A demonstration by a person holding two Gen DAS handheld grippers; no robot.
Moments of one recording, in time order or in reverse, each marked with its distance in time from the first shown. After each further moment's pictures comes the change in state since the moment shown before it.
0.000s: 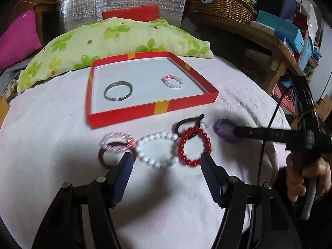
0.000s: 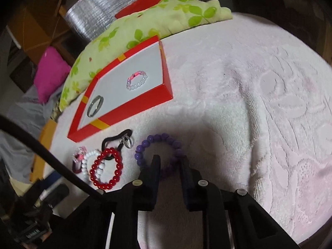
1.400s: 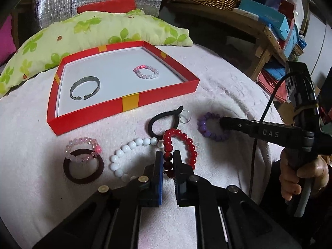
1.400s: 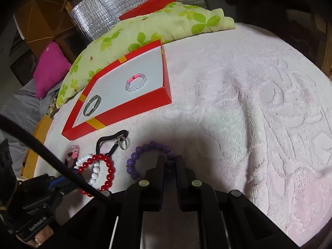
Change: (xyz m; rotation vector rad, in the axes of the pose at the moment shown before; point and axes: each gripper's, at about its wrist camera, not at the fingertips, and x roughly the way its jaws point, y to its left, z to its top) left arm 0.033 -0.014 0.002 0.074 0.049 -0.127; right arm 0.000 0.000 -0.003 -0.056 -0.057 -0.029
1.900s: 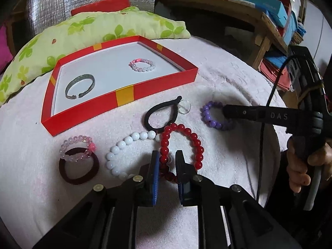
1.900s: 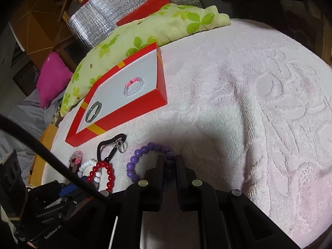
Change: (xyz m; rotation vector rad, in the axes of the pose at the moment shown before) left arm 0.012 -0.010 -0.006 0.068 0.028 0.036; right arm 0.002 -0.015 -0.002 0.069 -0.014 0.055
